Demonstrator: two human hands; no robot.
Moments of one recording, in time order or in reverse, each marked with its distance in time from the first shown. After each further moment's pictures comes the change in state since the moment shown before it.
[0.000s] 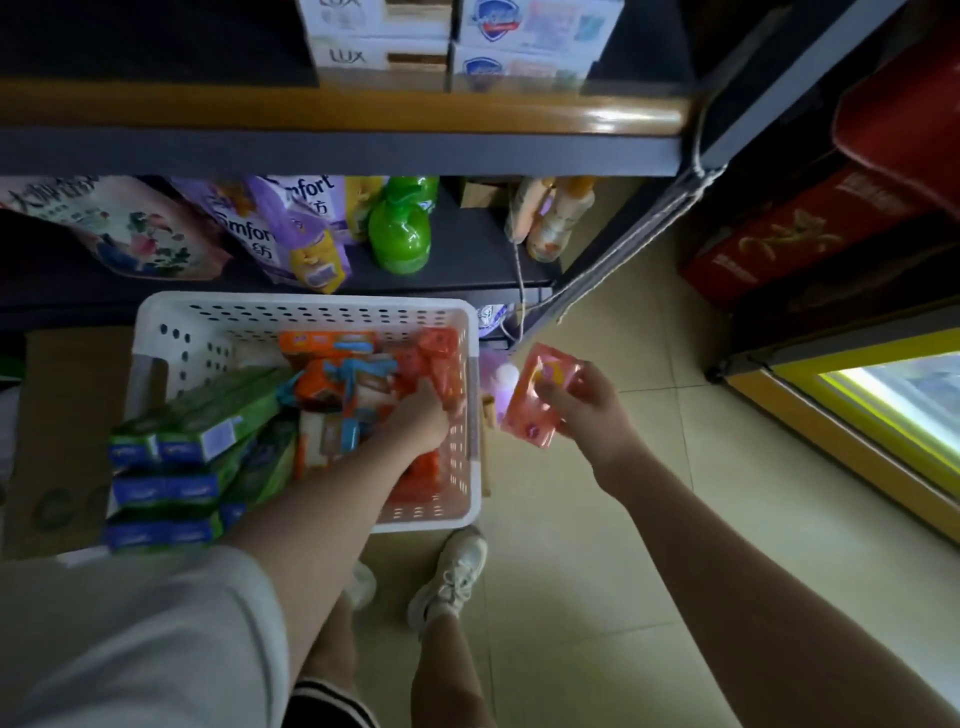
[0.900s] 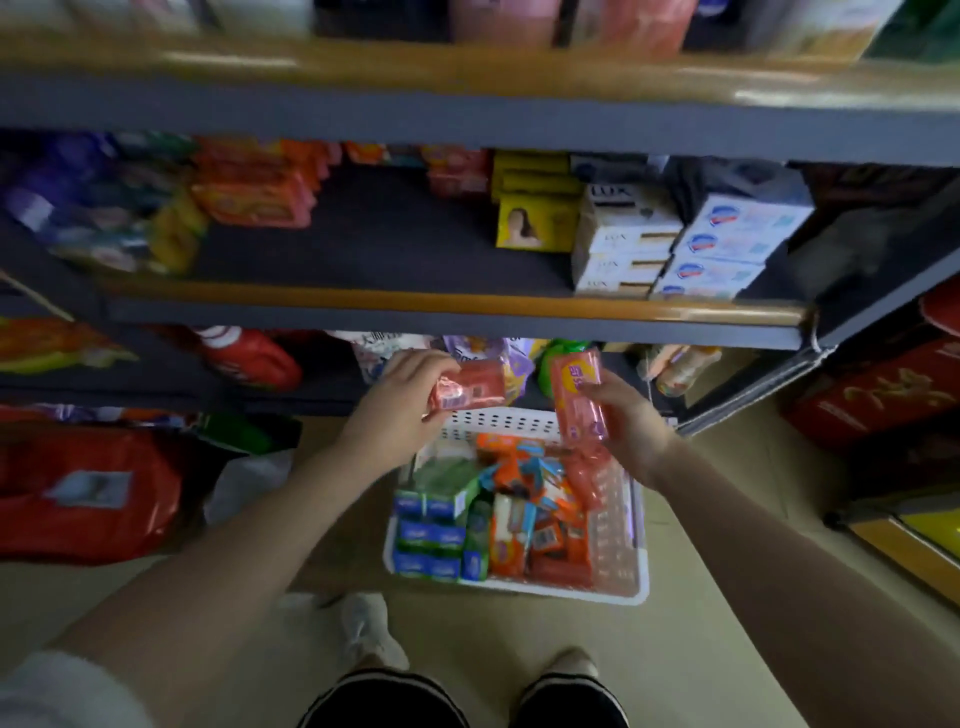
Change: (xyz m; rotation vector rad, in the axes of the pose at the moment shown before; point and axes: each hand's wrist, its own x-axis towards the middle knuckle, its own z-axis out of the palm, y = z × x) left_hand -0.174 -0.112 -0.254 0.202 0.673 0.583; right_hand -0.068 -0.148 0.149 0.210 -0.303 -0.033
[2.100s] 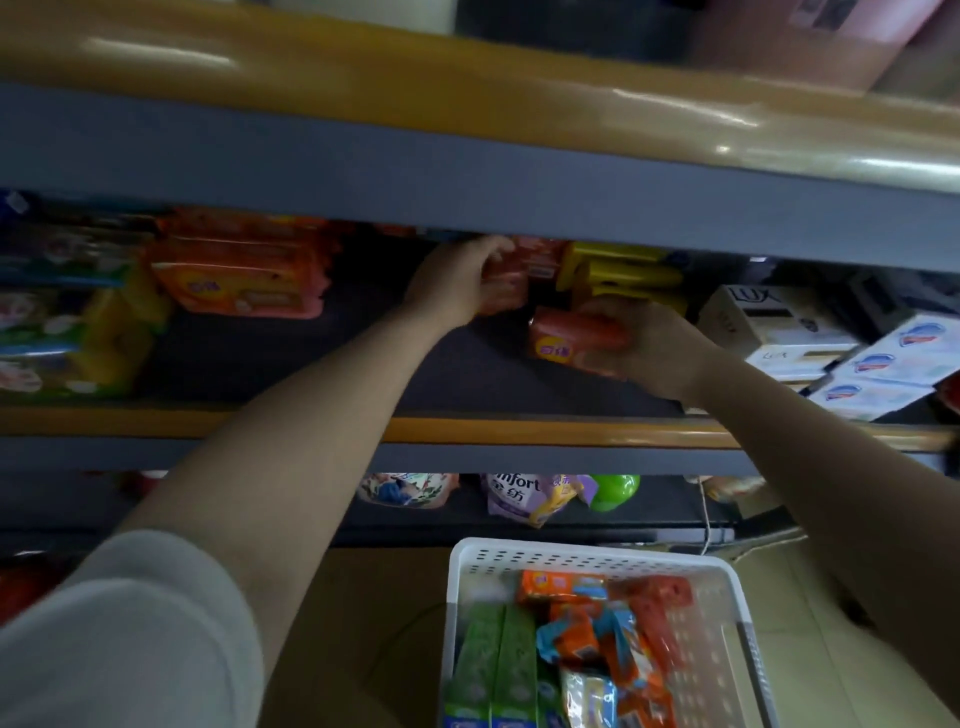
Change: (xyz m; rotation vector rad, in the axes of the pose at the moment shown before) left_hand 0.250 -0.118 -0.035 -0.266 0.172 0.121; right_hand 0.139 -0.130 0.108 -1.278 0.133 -0.591
